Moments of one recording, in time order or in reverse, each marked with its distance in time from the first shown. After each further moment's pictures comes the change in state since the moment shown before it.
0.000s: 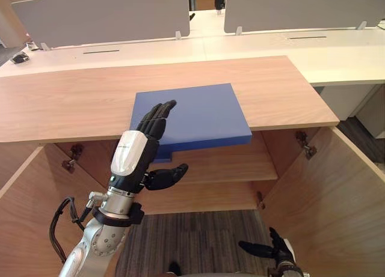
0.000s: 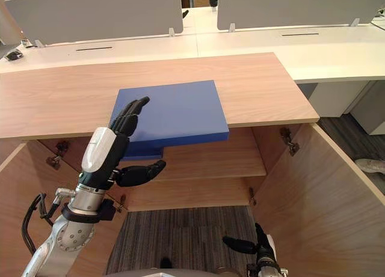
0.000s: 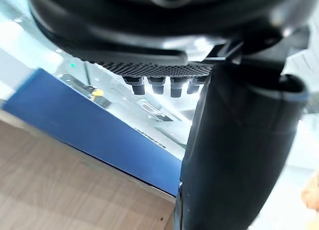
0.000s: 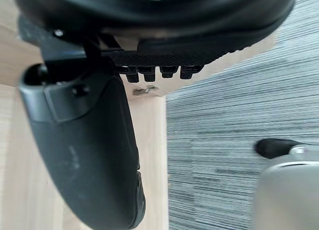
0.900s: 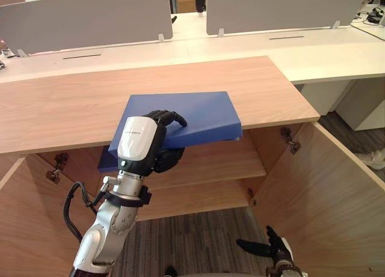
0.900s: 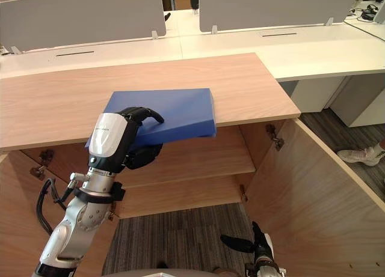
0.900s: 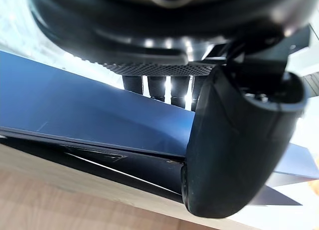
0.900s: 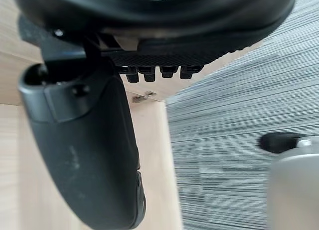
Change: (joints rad) left arm -0.049 -0.108 0.015 -0.028 0.138 0.089 -0.005; right arm 0.009 0.025 -0.012 -0.133 0.060 0.006 0.025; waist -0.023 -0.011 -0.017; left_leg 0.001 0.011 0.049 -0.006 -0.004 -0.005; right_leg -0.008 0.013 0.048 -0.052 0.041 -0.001
